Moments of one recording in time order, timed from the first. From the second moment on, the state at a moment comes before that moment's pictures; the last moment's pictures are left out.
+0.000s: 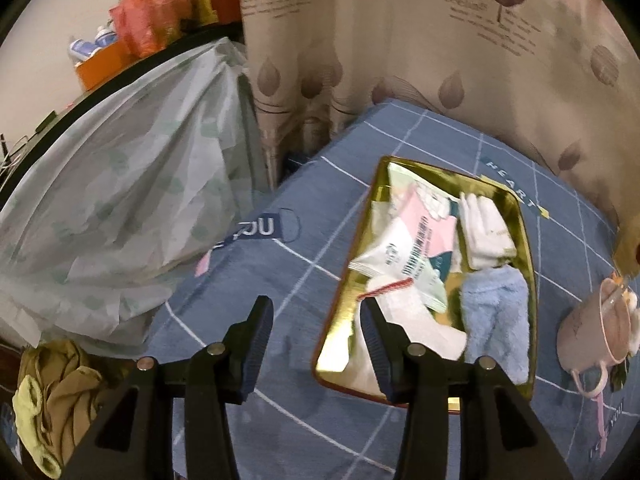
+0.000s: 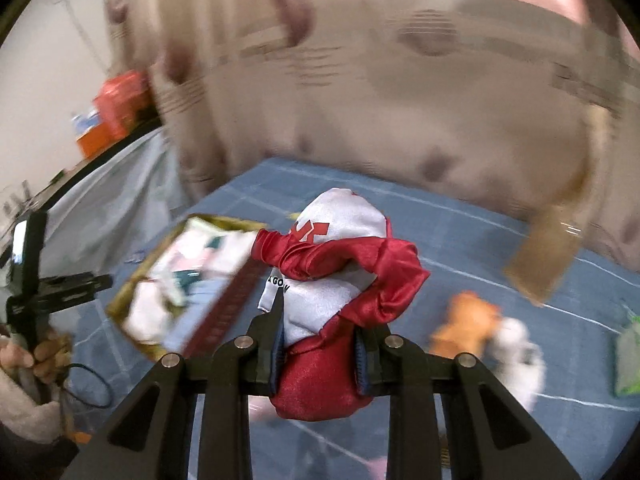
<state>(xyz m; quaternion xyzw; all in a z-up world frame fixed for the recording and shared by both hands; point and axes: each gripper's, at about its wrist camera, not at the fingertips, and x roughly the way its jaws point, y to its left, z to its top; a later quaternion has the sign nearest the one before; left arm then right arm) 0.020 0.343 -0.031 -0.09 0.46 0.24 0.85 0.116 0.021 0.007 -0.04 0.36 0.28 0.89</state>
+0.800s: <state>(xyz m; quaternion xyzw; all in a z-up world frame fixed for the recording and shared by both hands) 0.012 0.376 -0.032 -0.13 0.45 0.26 0.84 0.147 0.206 -0.045 -0.07 0.42 0.36 0.83</state>
